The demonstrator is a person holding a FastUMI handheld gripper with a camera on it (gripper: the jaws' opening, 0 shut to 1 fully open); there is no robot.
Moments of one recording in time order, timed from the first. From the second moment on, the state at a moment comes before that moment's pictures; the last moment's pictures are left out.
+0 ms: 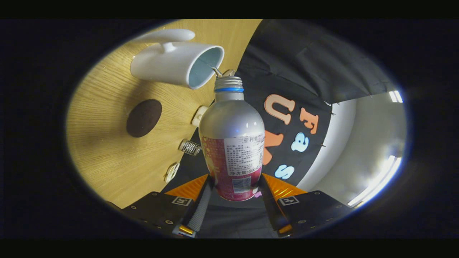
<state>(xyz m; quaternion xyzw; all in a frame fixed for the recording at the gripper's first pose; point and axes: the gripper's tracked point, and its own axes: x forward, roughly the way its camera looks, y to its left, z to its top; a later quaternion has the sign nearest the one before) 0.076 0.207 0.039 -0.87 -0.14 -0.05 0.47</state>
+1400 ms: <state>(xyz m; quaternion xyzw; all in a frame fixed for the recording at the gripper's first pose) 0.078 0.190 0.015 -0.84 -0.05 0.00 0.54</state>
